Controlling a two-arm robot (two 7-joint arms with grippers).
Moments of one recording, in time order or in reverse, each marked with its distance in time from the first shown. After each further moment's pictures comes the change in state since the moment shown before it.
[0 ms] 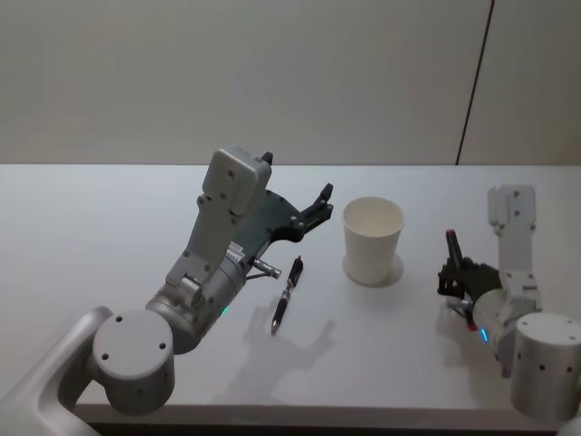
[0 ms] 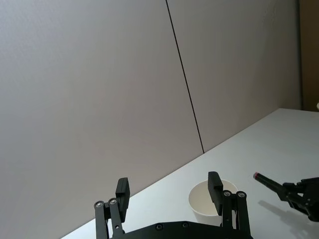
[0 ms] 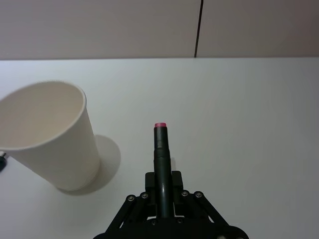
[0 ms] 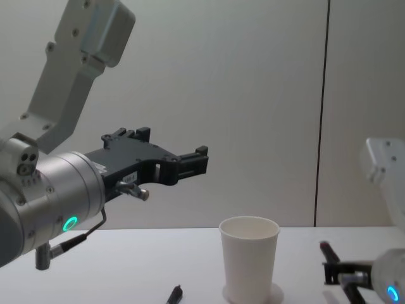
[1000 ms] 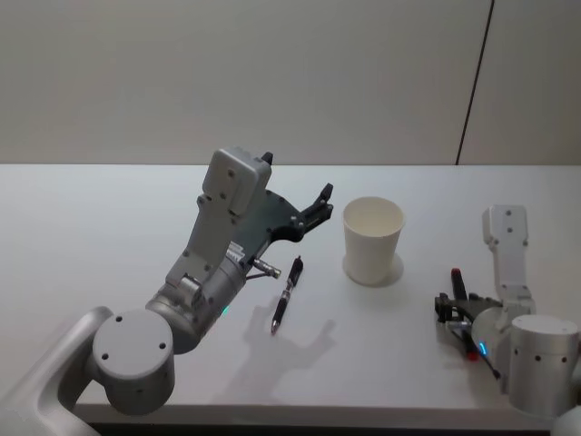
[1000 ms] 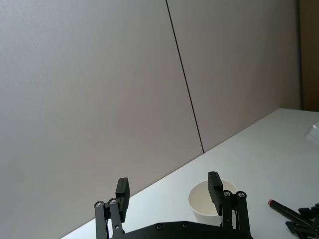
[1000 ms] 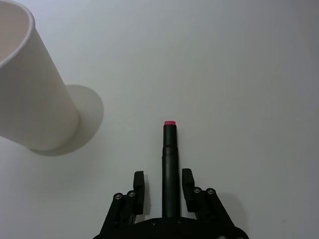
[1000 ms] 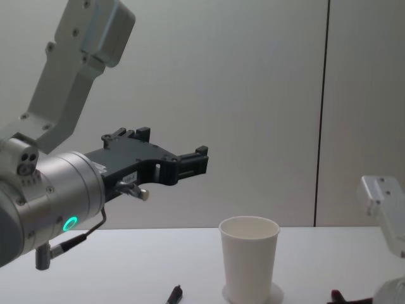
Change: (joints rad) left arm 0.000 0.000 0.000 0.000 0.000 0.000 0.000; right arm 0.036 -0.004 0.006 0.079 0.074 0.141 -0.026
